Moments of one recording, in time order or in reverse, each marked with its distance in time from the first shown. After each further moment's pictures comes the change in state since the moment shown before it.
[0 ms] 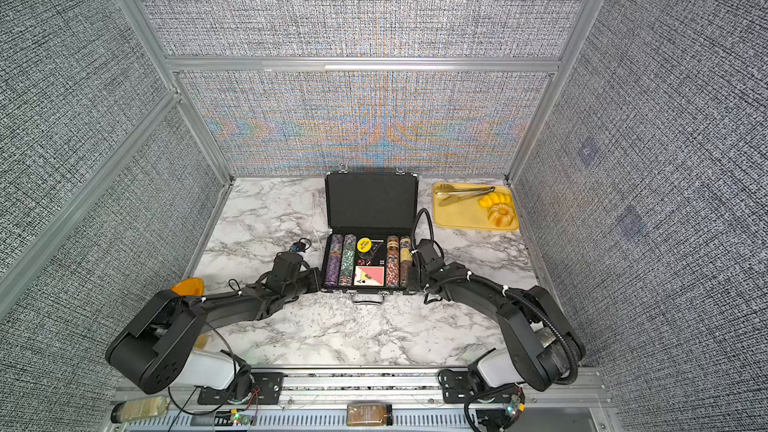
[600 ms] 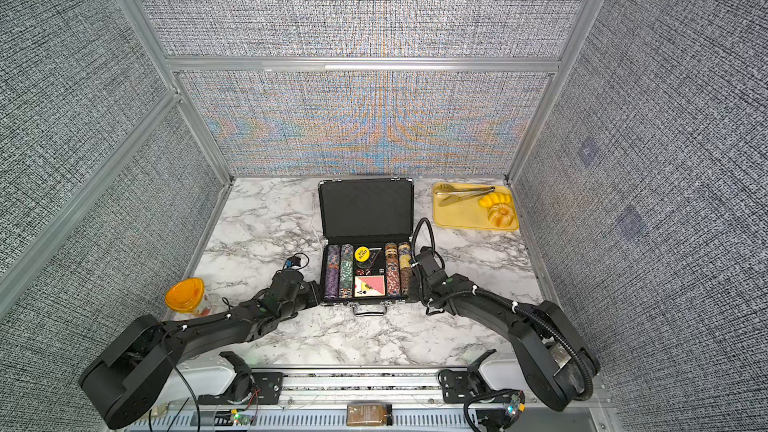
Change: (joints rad) left arm -0.114 -0.143 -0.062 -0.121 -0.089 -0.184; right arm 0.058 -0.086 -0.074 -0.006 0.047 0.031
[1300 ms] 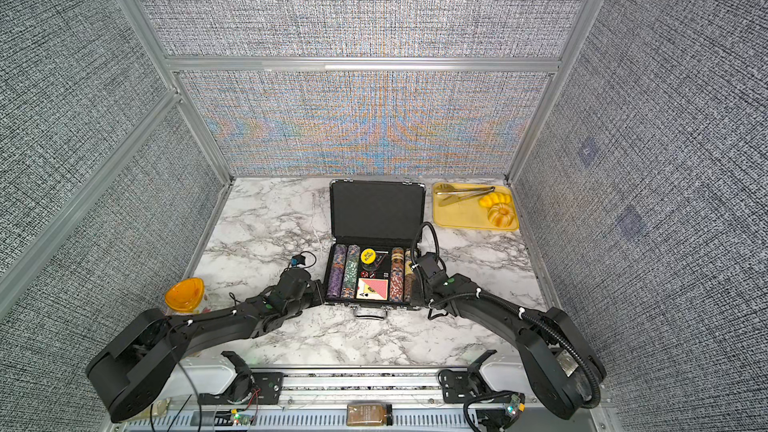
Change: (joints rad) left arm -0.061 -0.031 -0.007 -0.035 -0.050 -0.054; right arm 0.026 -0.040 0.006 -0.124 -0.006 0.075
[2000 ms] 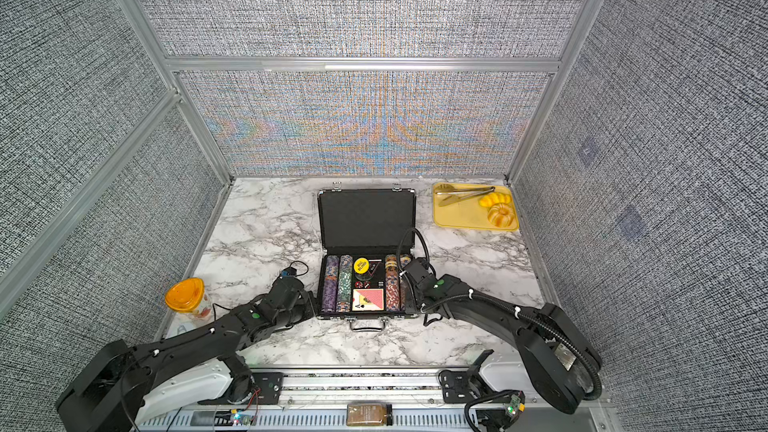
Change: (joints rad) left arm -0.012 -0.185 -0.012 -0.261 0.055 -0.125; right arm 0.100 0.007 0.064 -0.140 0.031 0.041
